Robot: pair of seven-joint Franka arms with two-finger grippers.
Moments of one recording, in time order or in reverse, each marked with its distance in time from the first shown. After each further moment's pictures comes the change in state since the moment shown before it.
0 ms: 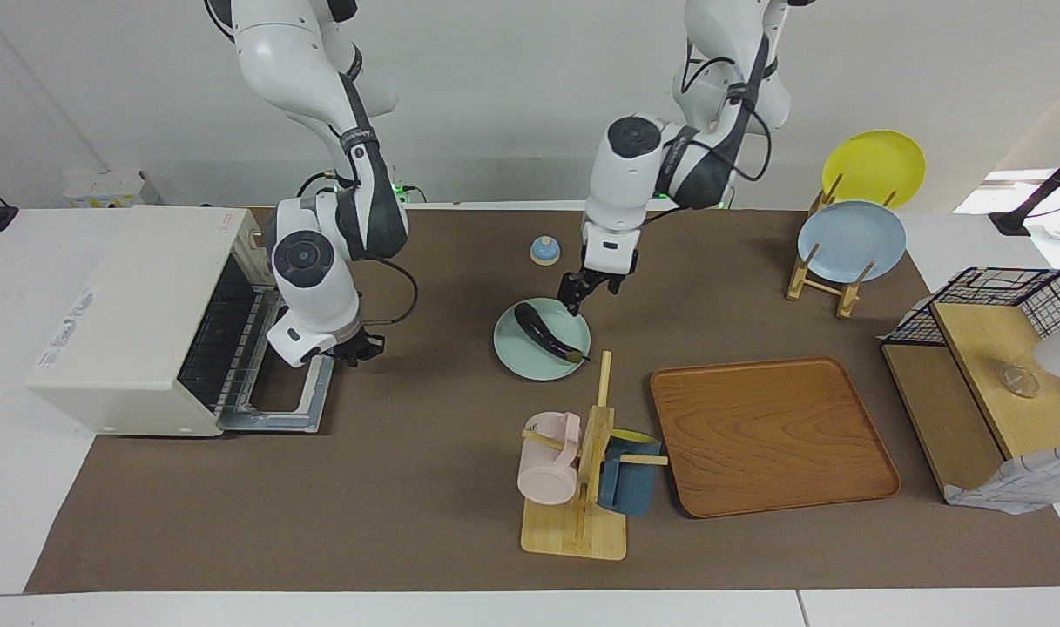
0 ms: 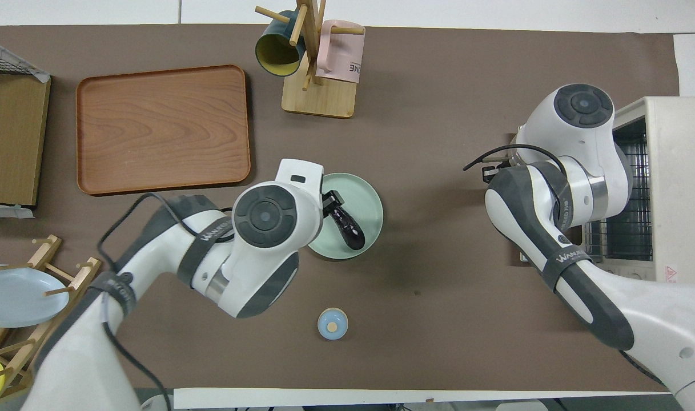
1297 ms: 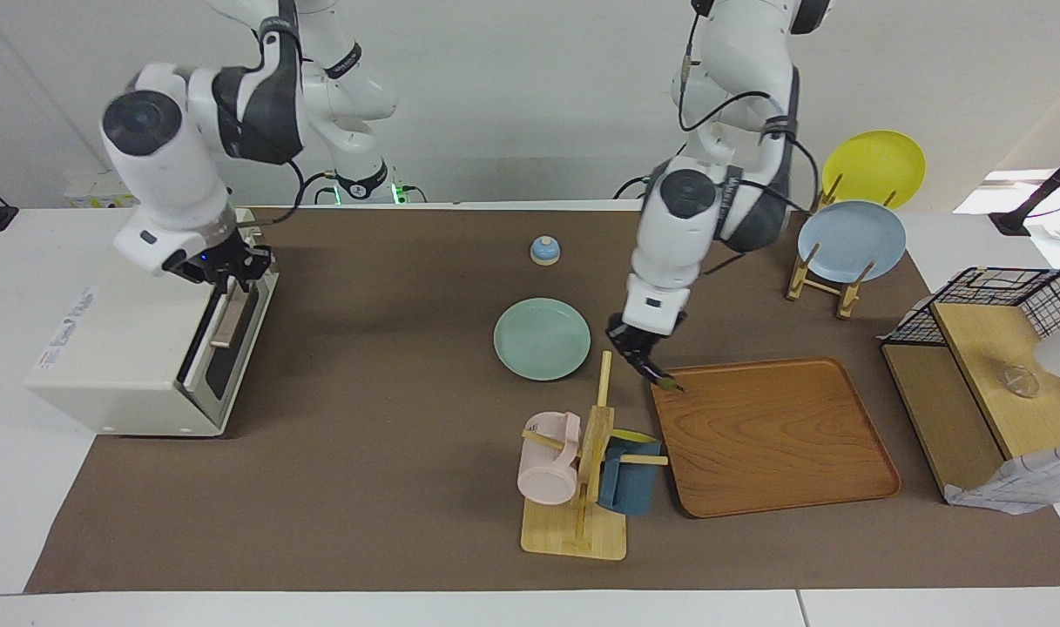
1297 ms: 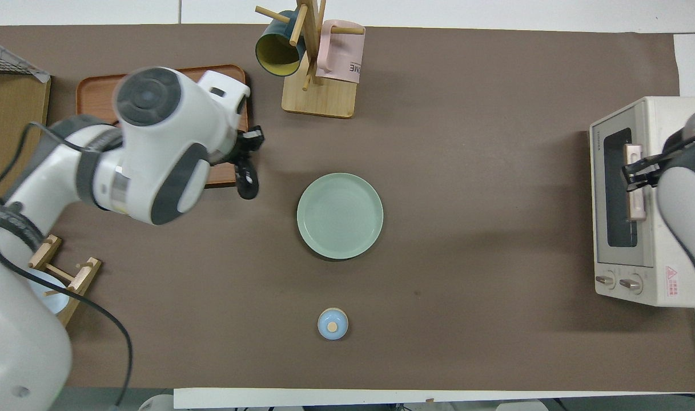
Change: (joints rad) left arm 0.380 0.046 0.066 0.224 -0.033 -0.205 0.753; right arm -0.224 -0.326 0.001 0.248 0.012 -0.486 -0.419
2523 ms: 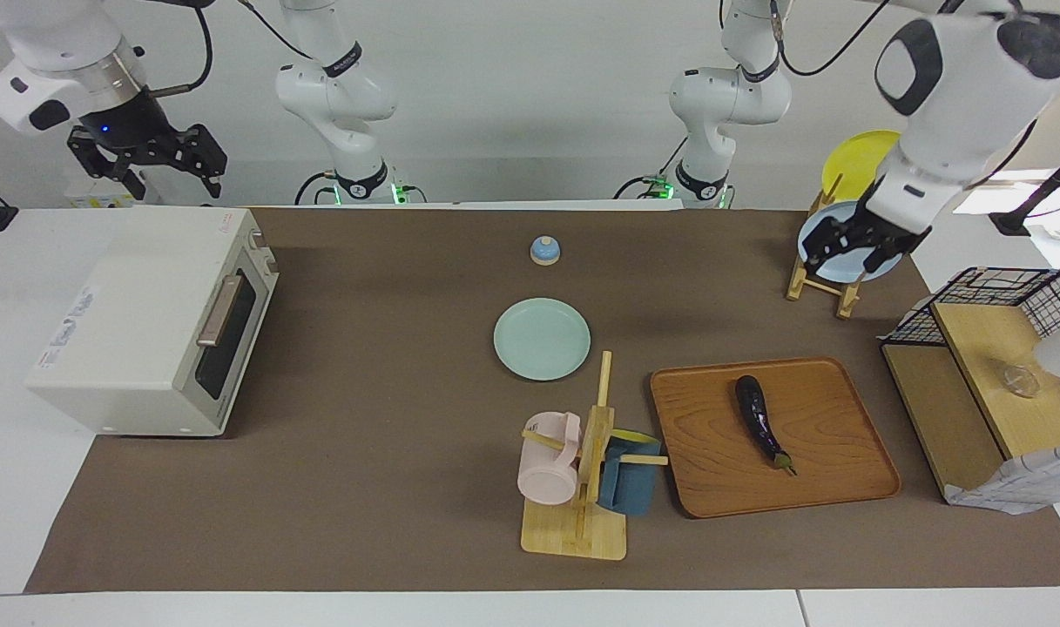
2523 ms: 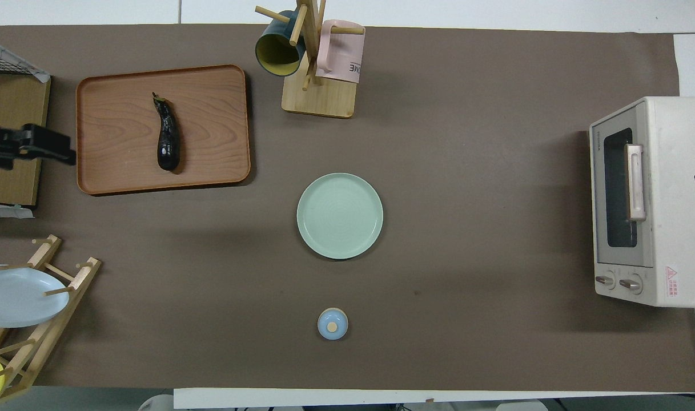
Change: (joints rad) left arm 0.212 -0.330 0.034 0.169 0.051 -0.599 0.447; right arm 0.009 0.058 -0.030 0.327 0.019 -0.300 0.000
